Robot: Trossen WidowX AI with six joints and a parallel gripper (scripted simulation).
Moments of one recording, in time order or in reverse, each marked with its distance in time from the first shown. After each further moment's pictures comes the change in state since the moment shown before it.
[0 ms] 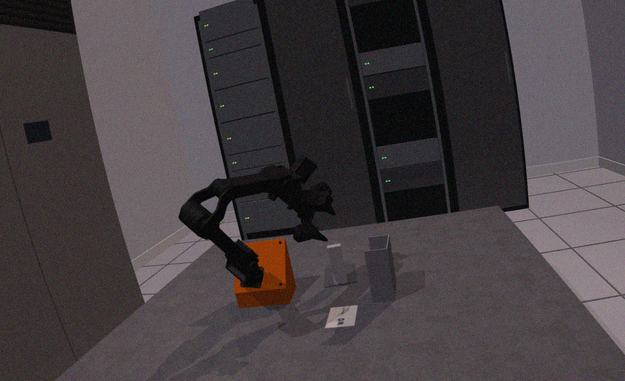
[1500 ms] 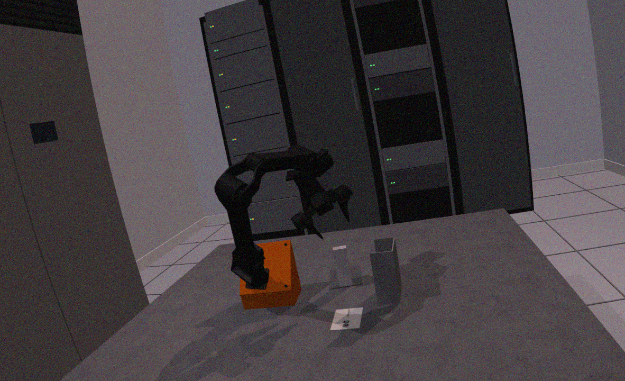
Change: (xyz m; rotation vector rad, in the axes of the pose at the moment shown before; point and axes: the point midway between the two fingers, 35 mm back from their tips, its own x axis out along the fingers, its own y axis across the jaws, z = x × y) arm 0.003 0.012 -0.002 0.708 -0.087 -0.349
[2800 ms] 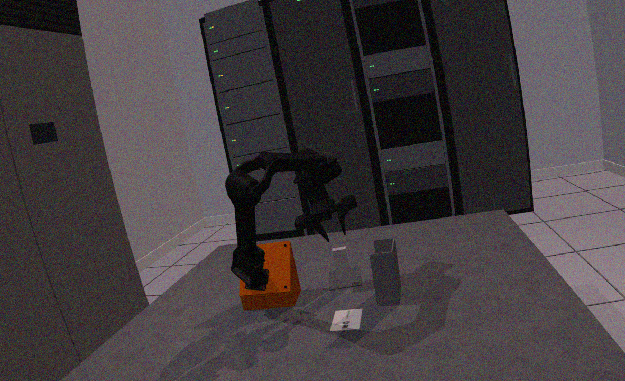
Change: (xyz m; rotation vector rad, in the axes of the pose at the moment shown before) arm 0.022 -0.003 -0.001 0.268 -0.045 -0.114
